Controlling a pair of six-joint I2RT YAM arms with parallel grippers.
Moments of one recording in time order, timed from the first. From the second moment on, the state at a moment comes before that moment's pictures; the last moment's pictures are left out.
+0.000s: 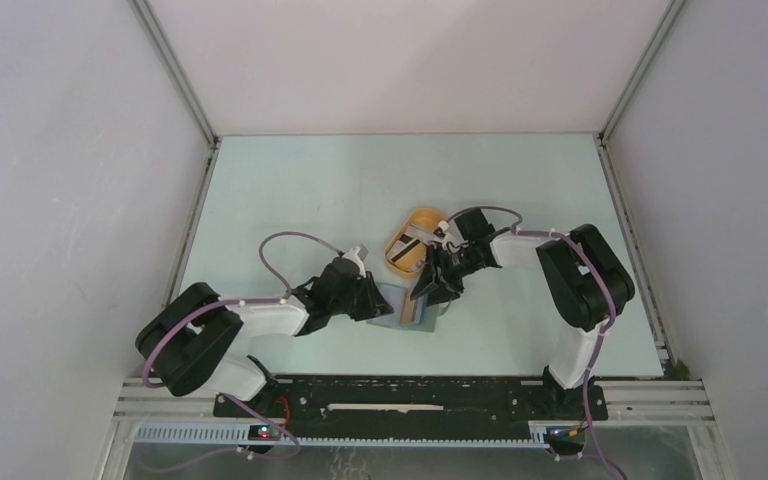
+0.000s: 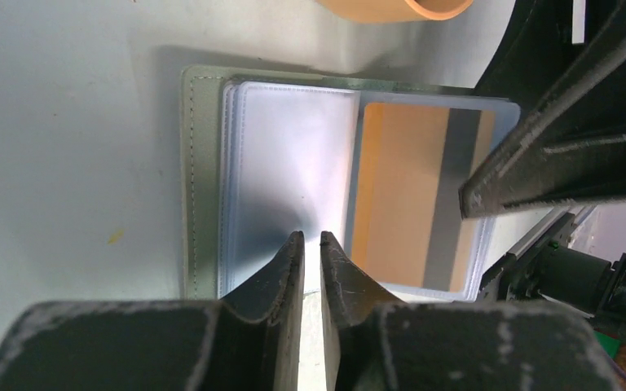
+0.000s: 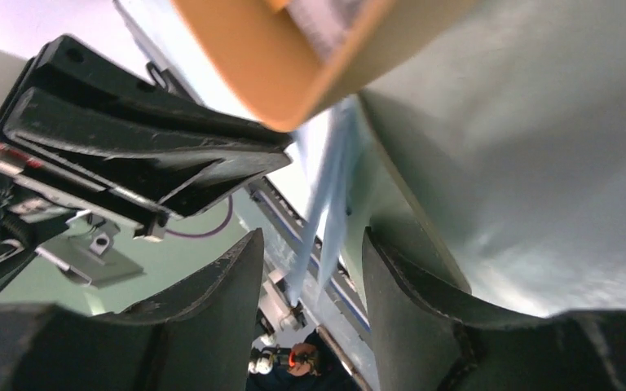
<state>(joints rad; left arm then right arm) -0.75 1.42 0.44 0.25 0.16 -0.89 0.46 1.84 0.93 -0.26 -0.87 0.64</state>
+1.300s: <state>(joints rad) -0.66 0.96 0.28 0.16 0.10 -1.01 0.57 1.92 1.09 -0.24 -0.93 0.65</state>
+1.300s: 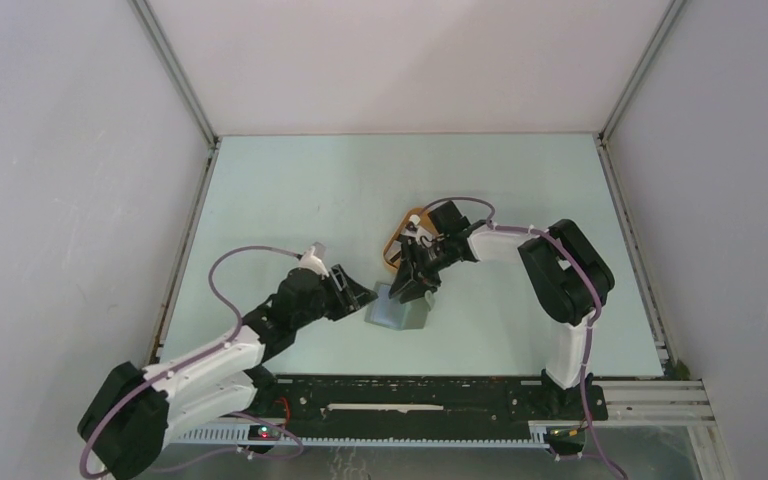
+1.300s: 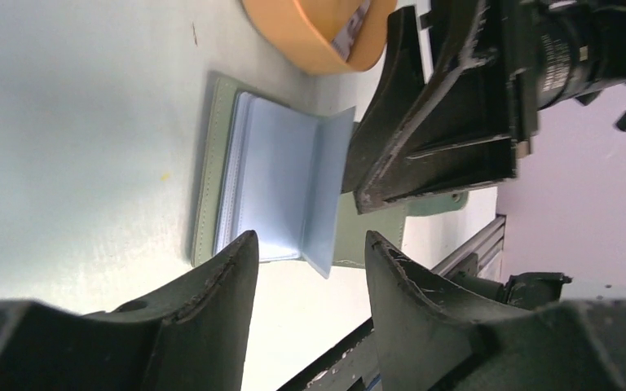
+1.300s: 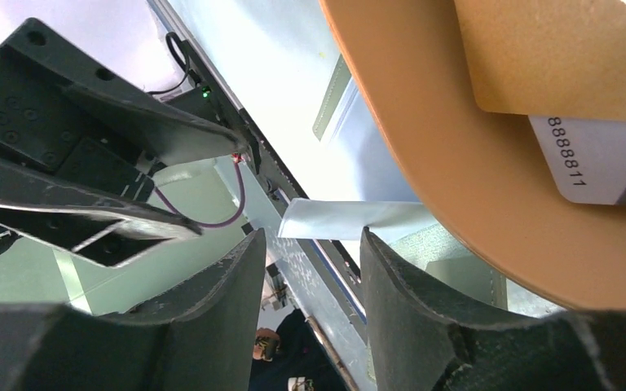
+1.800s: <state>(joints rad) -0.64 0.92 0.27 0.15 0.12 -1.01 0.55 1.86 1.09 -0.31 -0.89 0.55</state>
